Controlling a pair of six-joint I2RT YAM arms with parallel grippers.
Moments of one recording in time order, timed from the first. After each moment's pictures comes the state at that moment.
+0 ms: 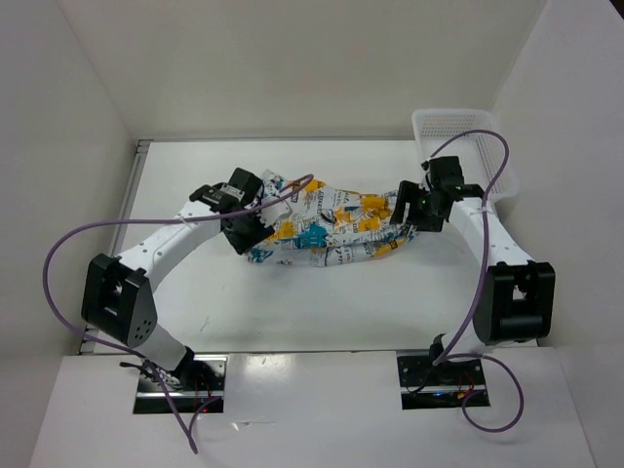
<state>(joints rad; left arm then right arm) -0.43 1.56 1.24 -0.89 0.00 0.53 0.04 1.48 1.15 -0.67 -0.18 0.27</state>
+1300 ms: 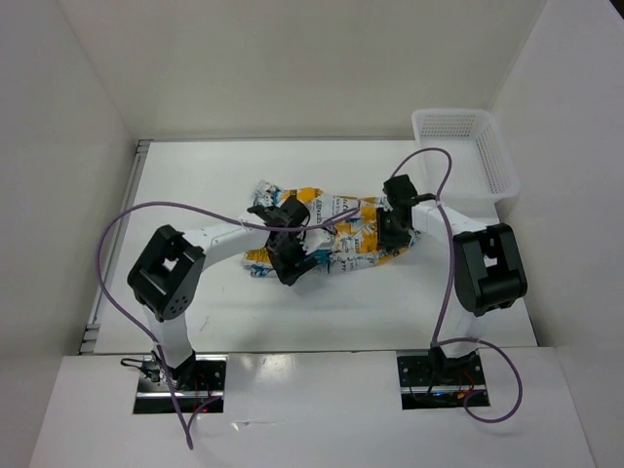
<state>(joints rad) -0.66 1.85 1.23 -0.67 0.17 0.41 0.24 1.72 1.05 -0.51 -0.04 0.27</state>
